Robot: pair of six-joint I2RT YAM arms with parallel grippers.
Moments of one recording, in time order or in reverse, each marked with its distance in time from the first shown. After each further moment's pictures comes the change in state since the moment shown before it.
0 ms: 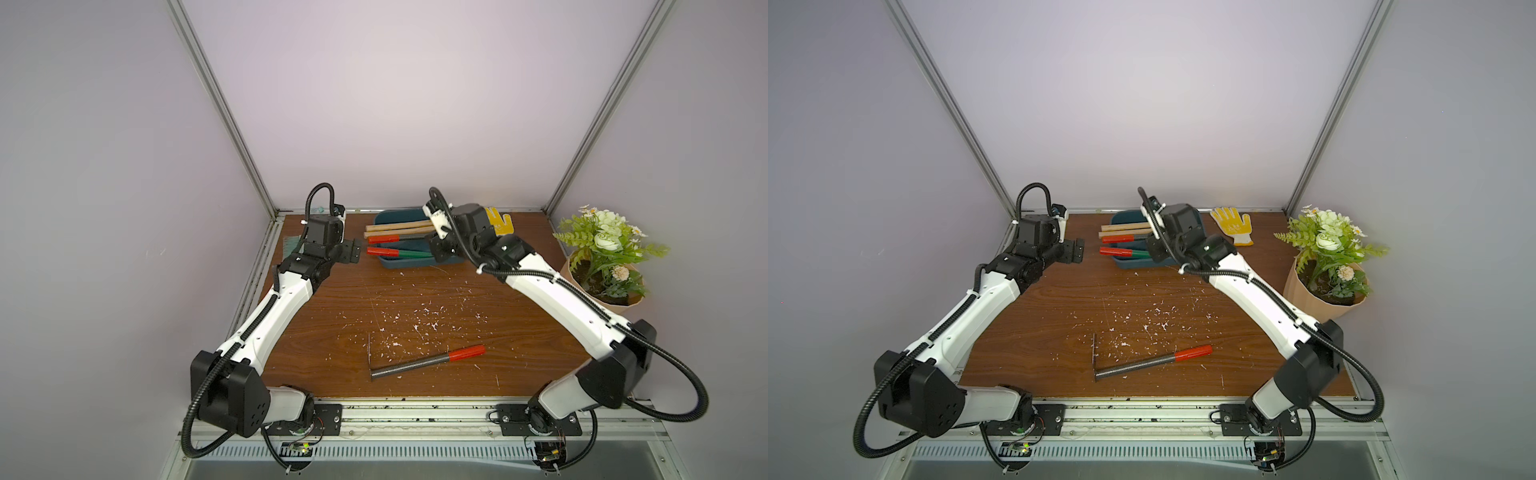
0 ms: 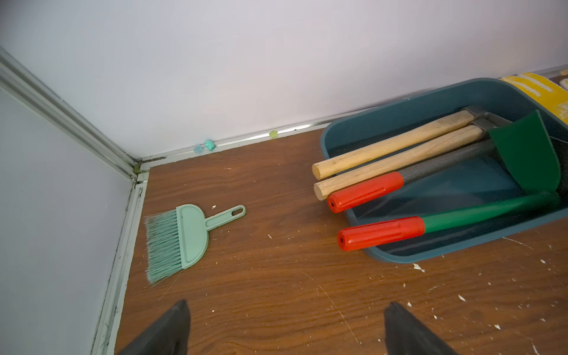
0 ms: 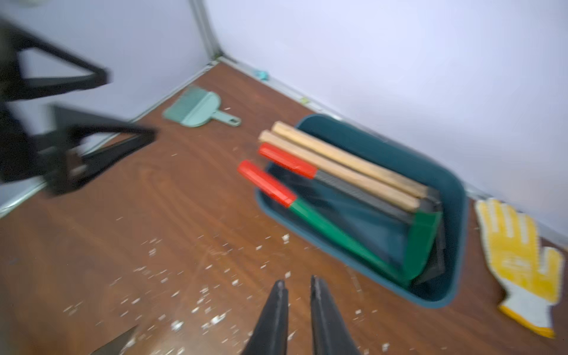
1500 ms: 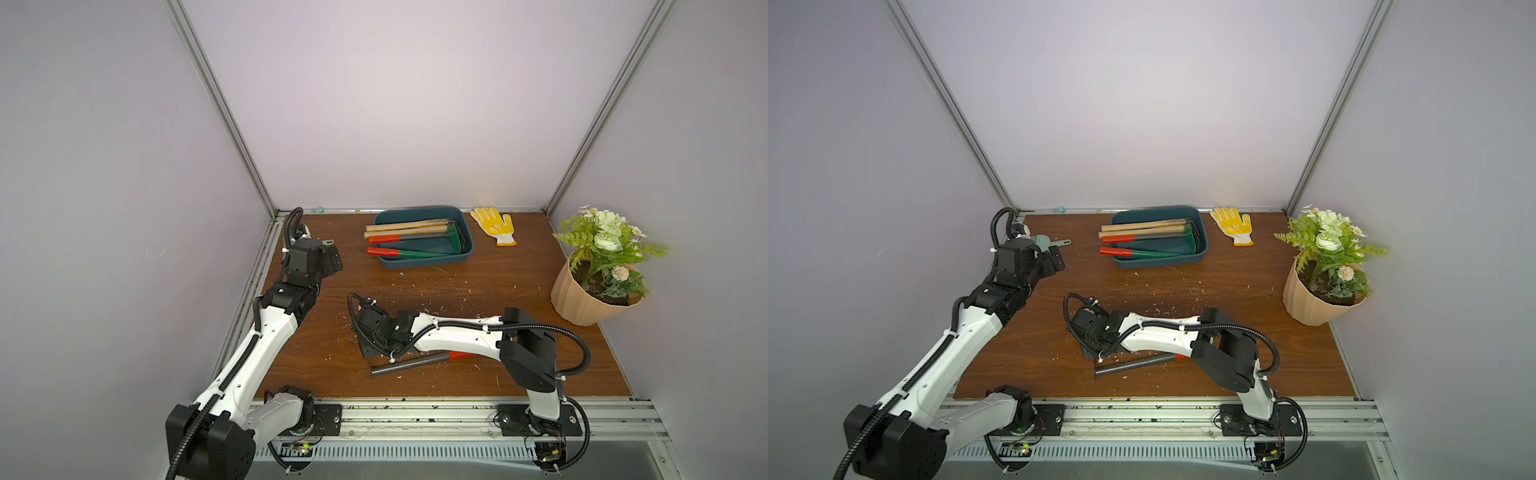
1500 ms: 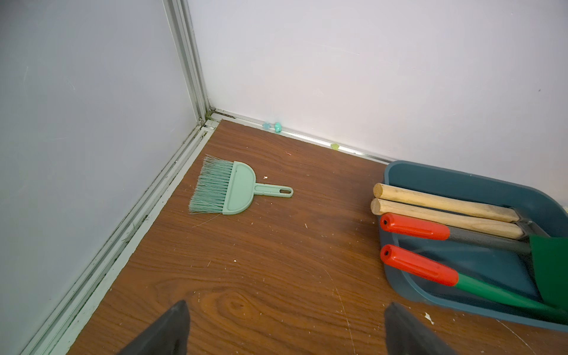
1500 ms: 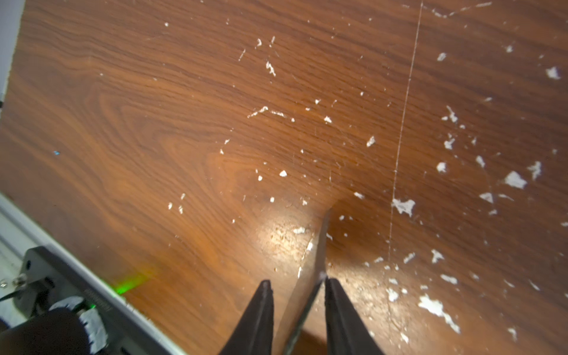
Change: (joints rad) left arm 0.045 -0.256 -0.224 0.026 -0.156 -0.337; right arm 0.499 0.514 0.036 0.014 0.108 0.694
